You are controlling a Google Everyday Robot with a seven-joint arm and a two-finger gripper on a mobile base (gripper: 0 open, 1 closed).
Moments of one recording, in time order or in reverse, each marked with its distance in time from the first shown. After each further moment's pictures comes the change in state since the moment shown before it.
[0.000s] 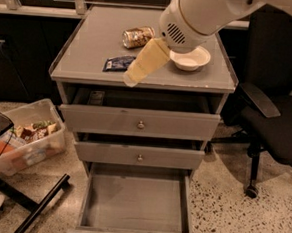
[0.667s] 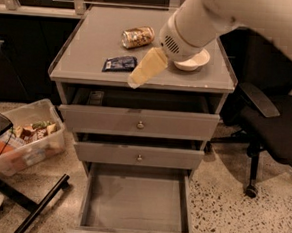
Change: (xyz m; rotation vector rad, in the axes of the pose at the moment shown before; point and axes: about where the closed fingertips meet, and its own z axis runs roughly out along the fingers) arm 0.020 -0.031 0.042 0.046 0.044 0.107
